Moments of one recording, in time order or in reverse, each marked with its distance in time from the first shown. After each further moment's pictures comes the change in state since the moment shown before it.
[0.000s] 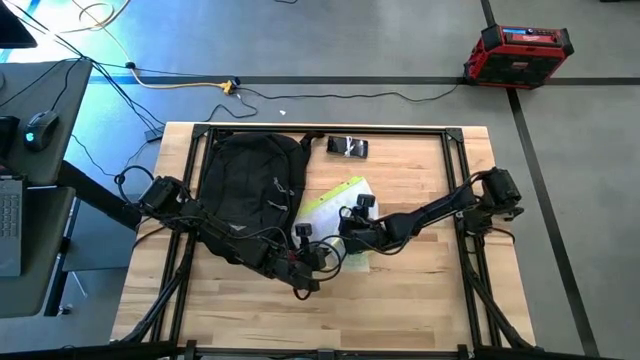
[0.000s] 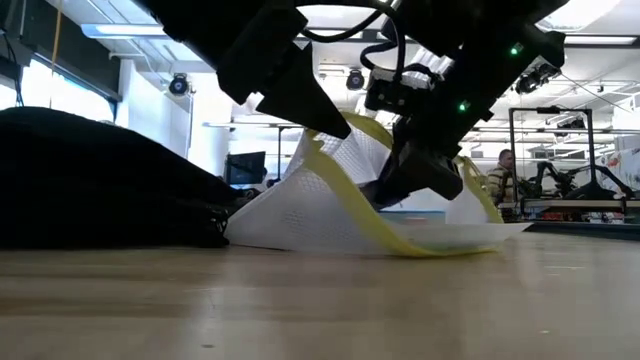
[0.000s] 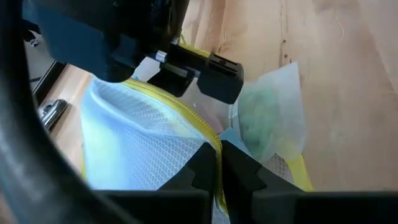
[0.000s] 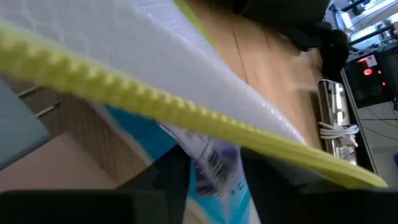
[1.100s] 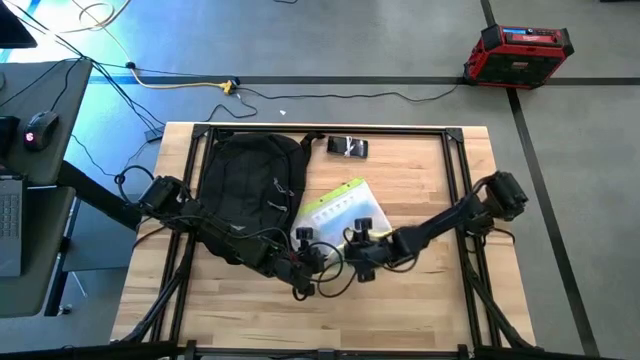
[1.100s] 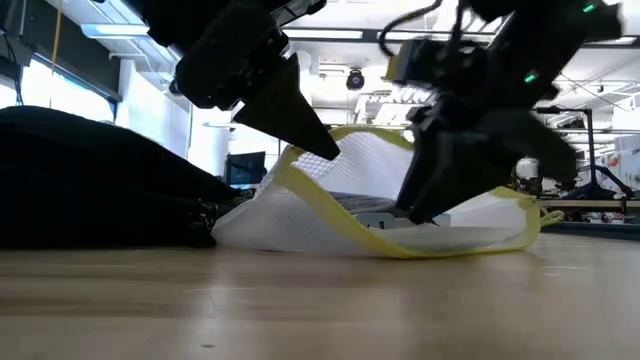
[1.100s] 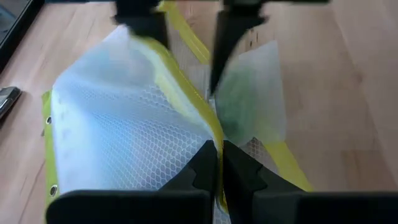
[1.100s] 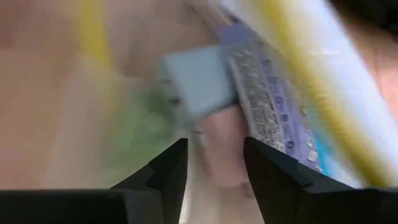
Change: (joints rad) left arm 0.006 0.000 0.001 -0.073 0.135 -0.030; right arm 0.122 -0.024 -0.024 0.013 -0.290 0.029
